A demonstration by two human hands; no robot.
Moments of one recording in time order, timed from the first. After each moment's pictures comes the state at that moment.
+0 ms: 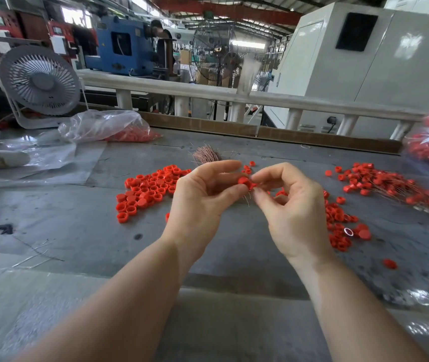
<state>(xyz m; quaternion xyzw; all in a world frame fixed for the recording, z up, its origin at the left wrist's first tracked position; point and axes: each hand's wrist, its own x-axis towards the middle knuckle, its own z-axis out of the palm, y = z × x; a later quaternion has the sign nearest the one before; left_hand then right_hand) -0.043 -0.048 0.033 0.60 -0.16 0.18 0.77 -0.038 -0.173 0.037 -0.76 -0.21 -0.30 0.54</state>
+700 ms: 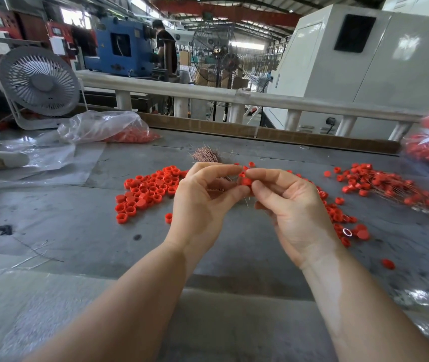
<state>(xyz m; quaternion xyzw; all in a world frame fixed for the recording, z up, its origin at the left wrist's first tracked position) -0.047 -0.051 0.035 0.70 -0.13 0.28 0.64 -0.037 -0.178 0.040 -0.63 -0.19 -0.08 0.74</state>
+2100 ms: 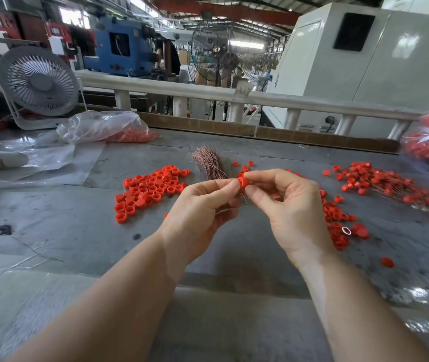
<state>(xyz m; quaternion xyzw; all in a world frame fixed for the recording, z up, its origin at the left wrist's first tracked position) -0.044 -0.046 0.033 0.54 -0.04 -0.03 0.84 -0.035 -0.178 0.036 -0.73 -0.22 -0.23 0.60</state>
